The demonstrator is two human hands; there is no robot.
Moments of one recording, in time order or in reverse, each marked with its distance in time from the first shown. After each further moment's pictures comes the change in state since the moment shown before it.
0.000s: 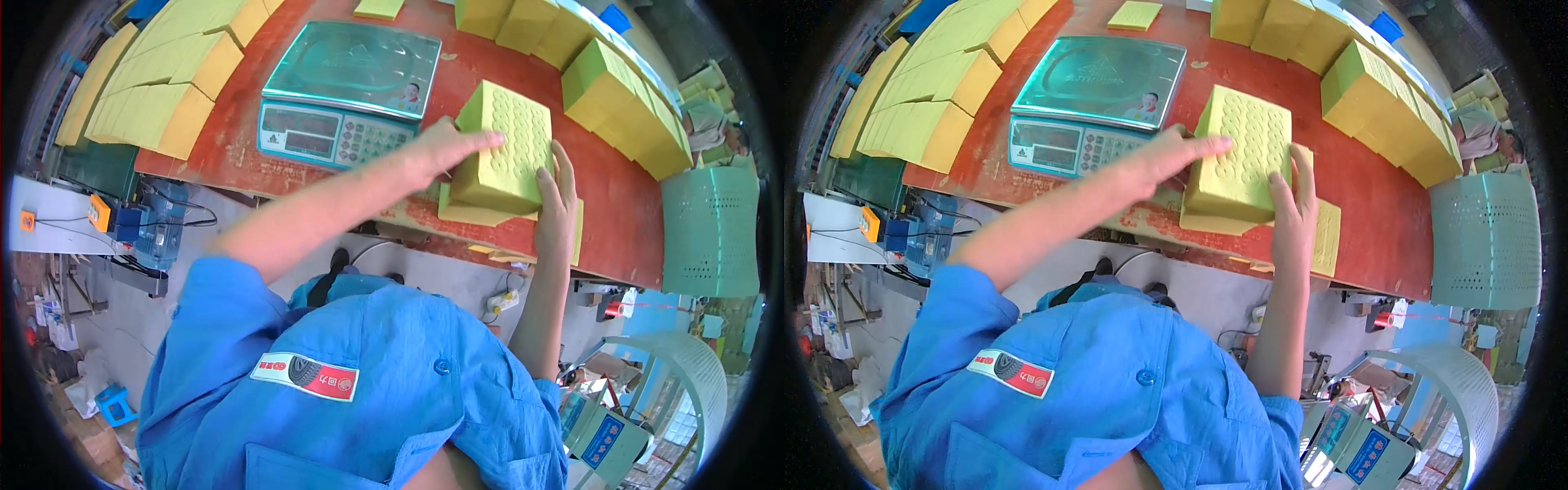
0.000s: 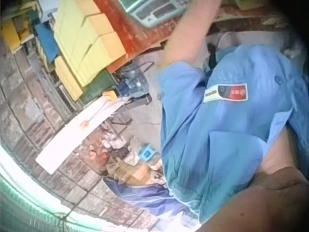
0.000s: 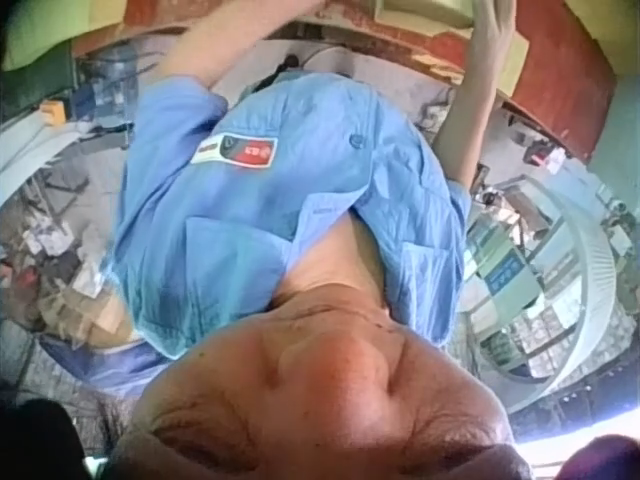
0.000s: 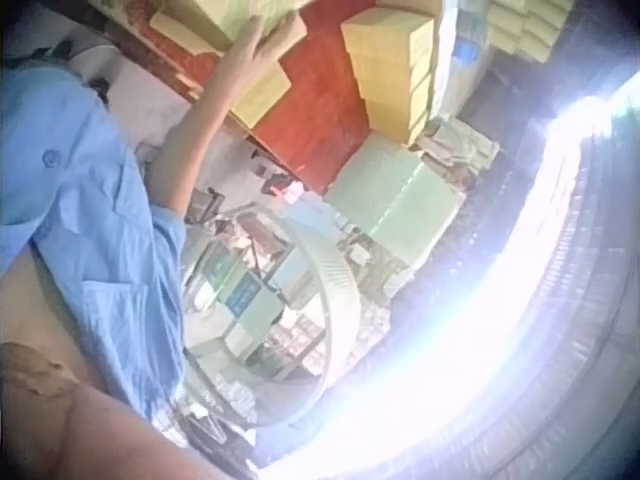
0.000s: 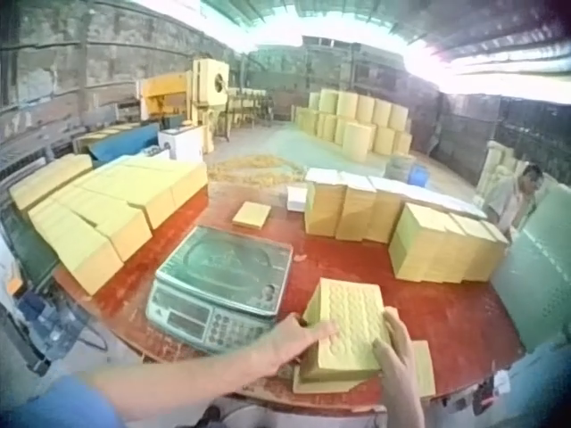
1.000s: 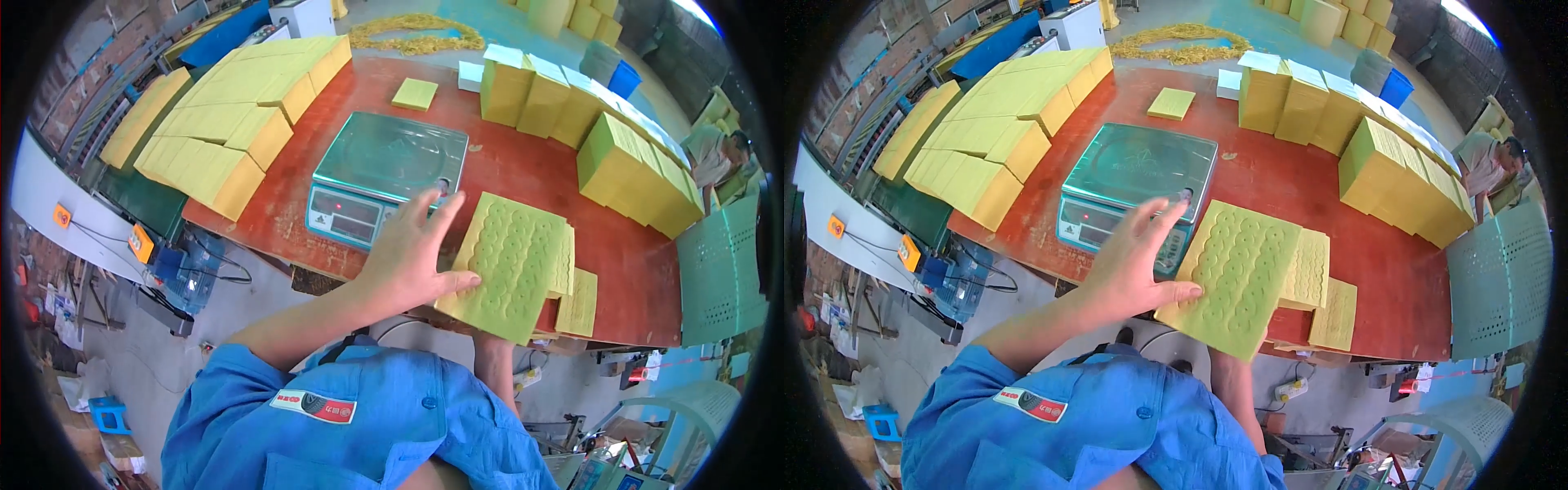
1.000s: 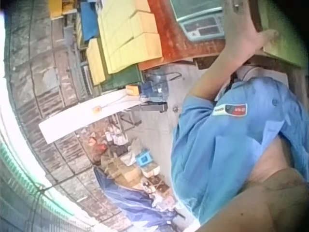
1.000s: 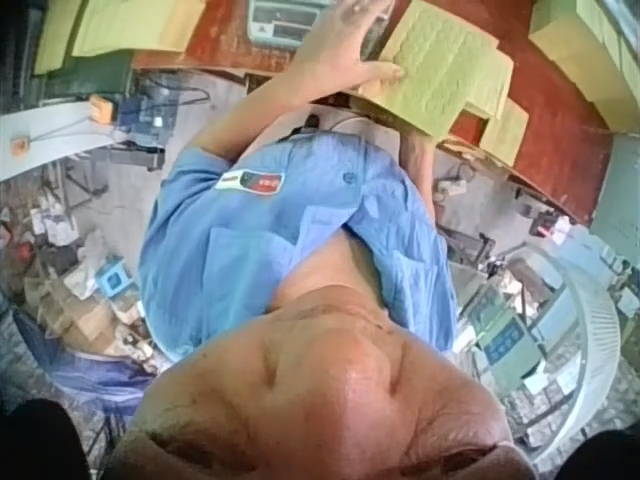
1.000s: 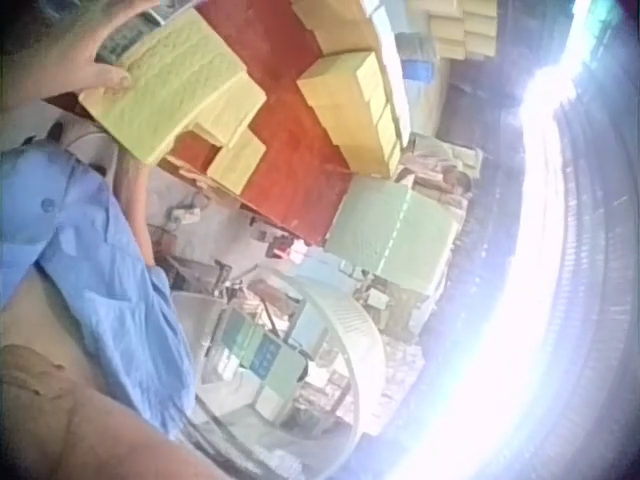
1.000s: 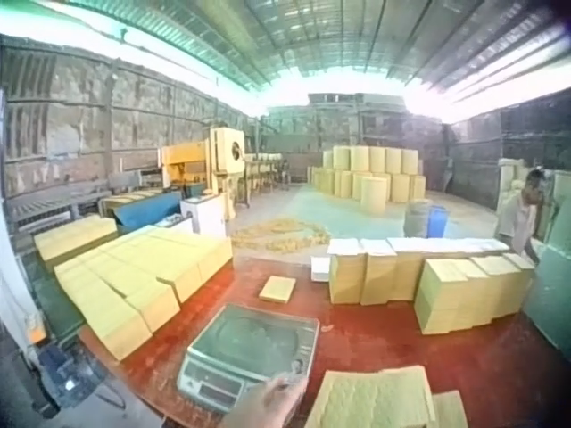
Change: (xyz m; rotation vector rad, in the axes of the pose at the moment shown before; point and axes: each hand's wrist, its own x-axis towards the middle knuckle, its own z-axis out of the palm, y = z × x) left_hand -0.117 0.035 -0.025 1.120 0.523 0.752; right_hand -0.065 0.030 0.093 1.237 0.072 0.230
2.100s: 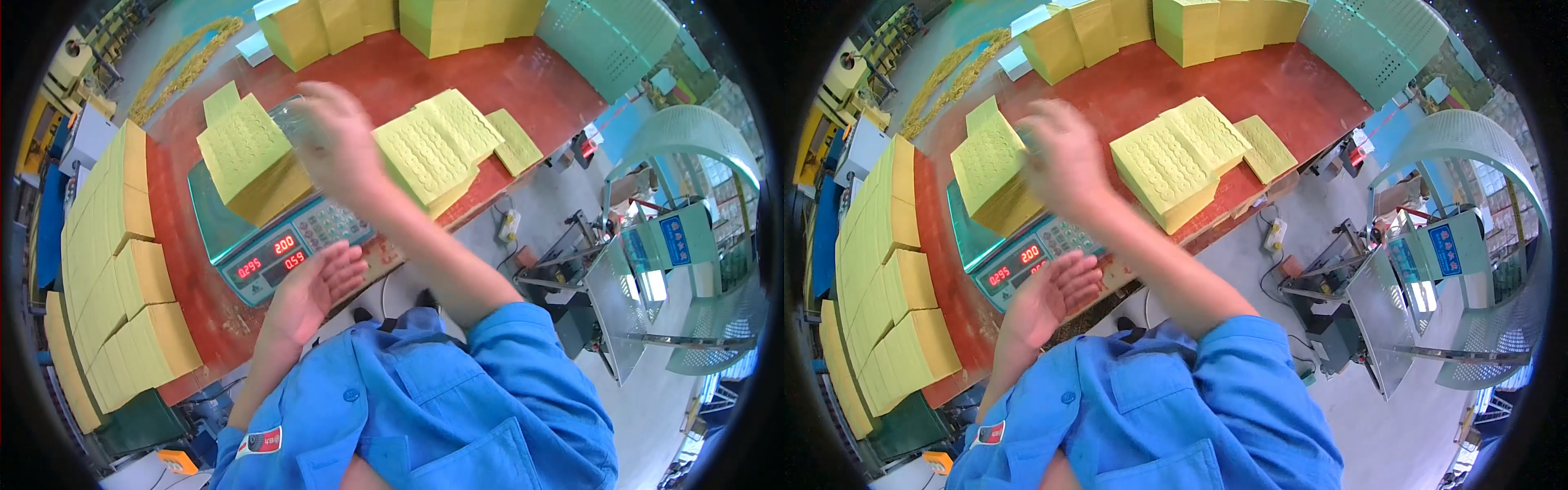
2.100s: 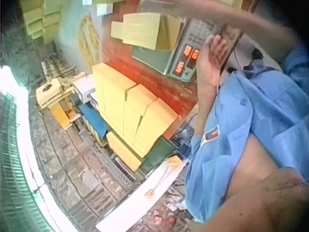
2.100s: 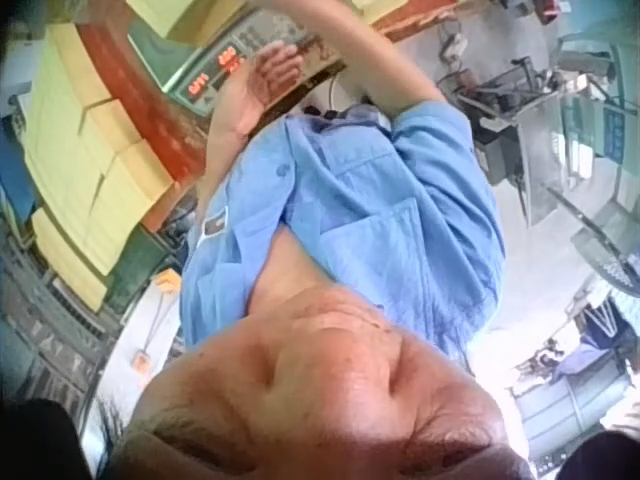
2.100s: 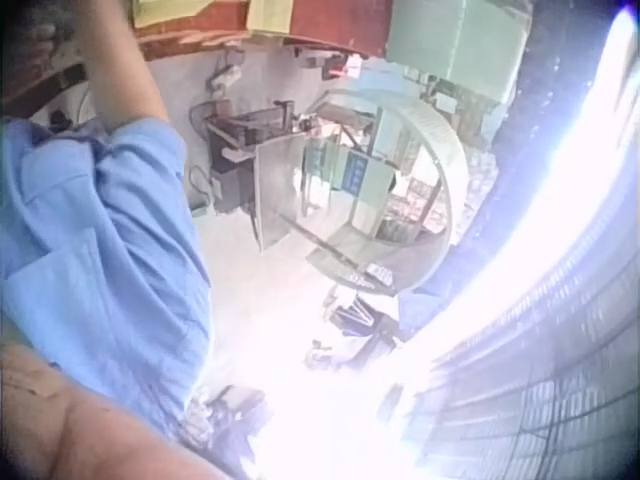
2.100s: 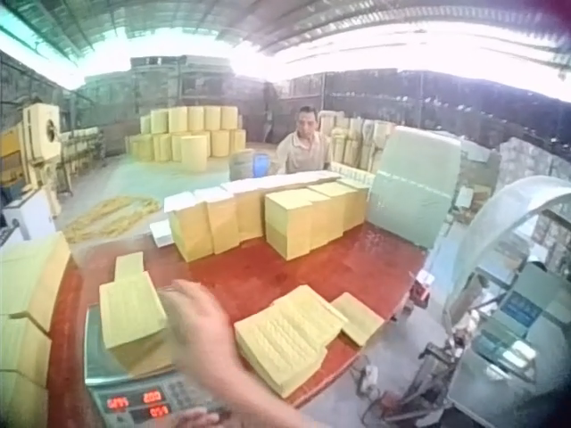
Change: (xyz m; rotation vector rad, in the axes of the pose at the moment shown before) left_hand -0.035 -0.154 -0.002 -1.626 -0.922 -0.947; right_hand 0.131 0.081 0.126 -1.559 -0.066 -1.130
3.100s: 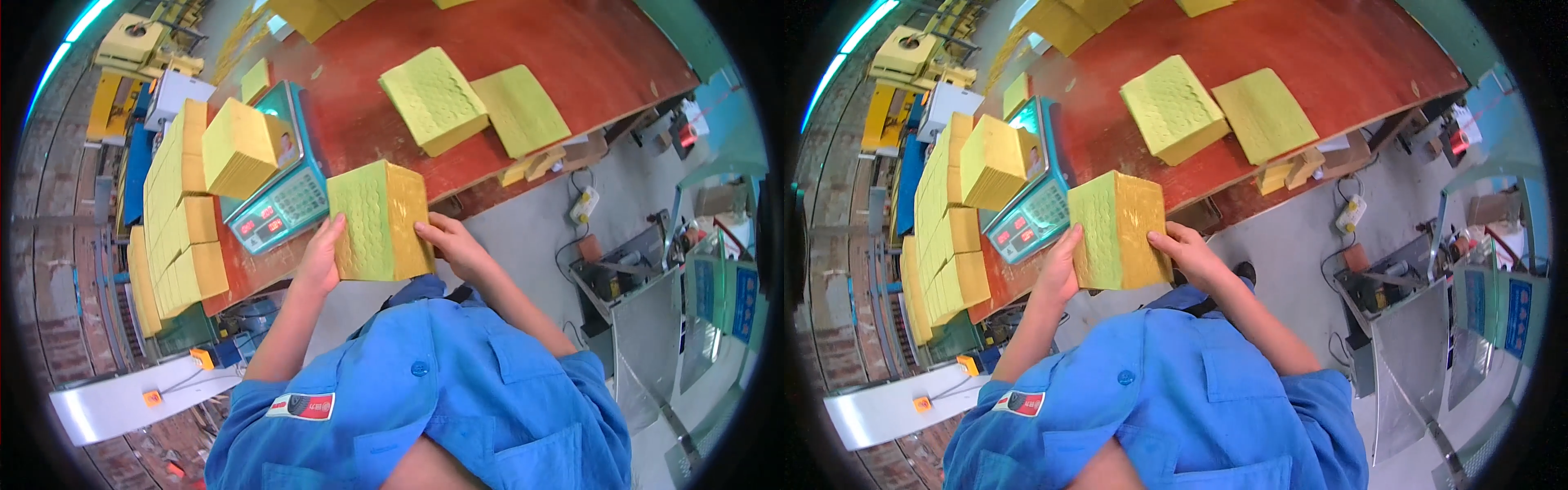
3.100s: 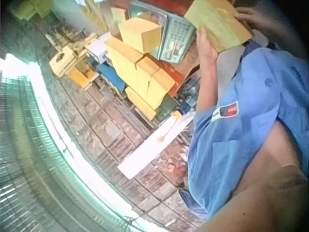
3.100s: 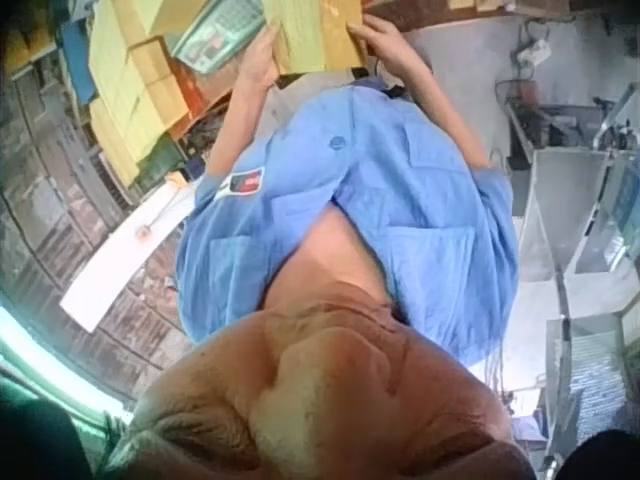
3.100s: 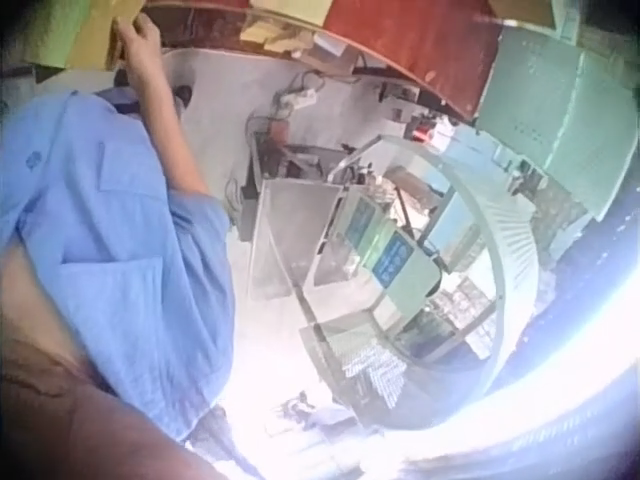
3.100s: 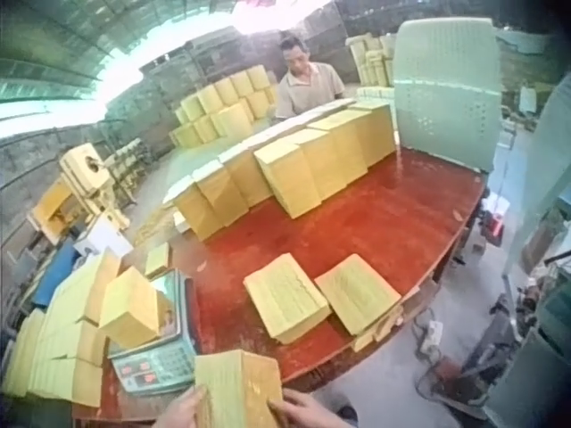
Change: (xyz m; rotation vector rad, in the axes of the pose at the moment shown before) left_hand 0.101 -0.095 0.093 0.105 0.453 0.111; right_hand -0.206 0.102 -0.231 1.154 -0.418 1.510
